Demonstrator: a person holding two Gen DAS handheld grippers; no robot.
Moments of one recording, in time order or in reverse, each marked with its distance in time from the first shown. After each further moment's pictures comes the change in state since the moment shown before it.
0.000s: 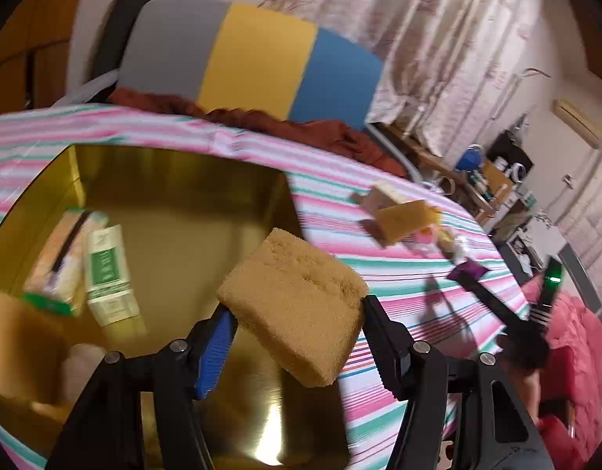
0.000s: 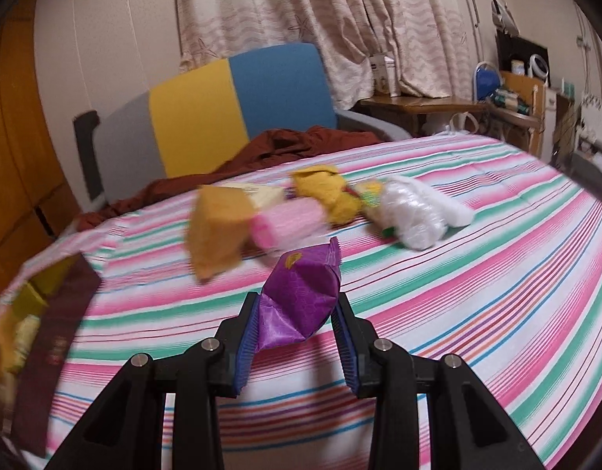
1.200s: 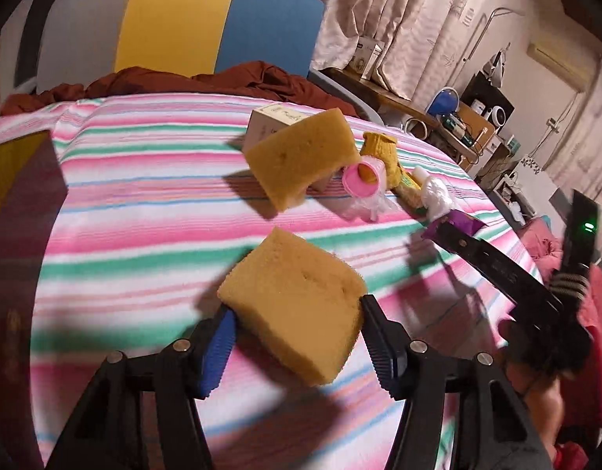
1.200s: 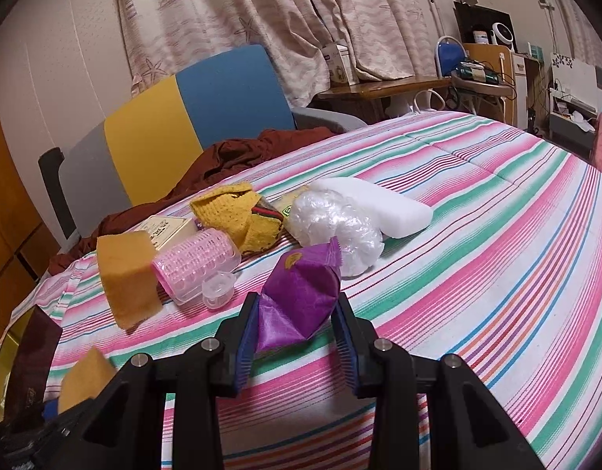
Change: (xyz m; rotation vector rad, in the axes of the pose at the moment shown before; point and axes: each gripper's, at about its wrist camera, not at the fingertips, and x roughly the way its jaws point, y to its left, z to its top) left arm 0.143 -0.142 -0.018 0.149 0.122 -0.081; right arm 0.042 -0.080 0.023 0.134 -0.006 -0.074
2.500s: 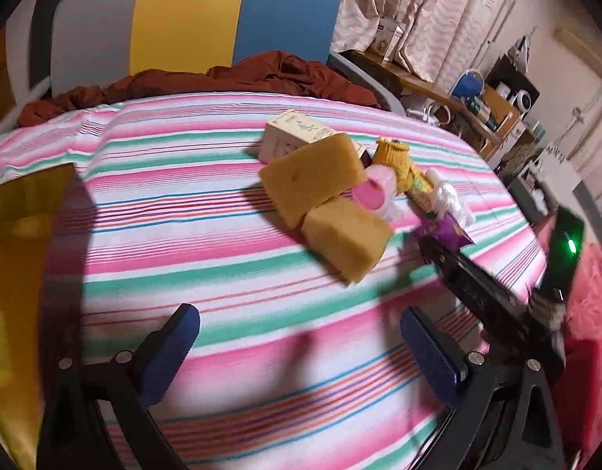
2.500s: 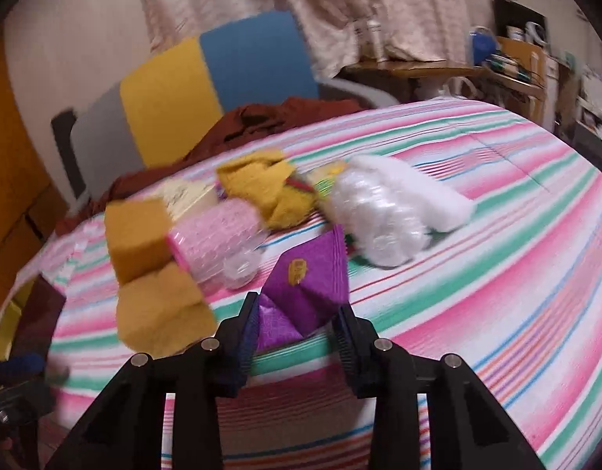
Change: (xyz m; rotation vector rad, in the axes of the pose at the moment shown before) left arm -0.002 -0.016 0.042 -0.018 0.100 0.100; right arm 0.014 0.013 0.002 -0.069 0.108 0.044
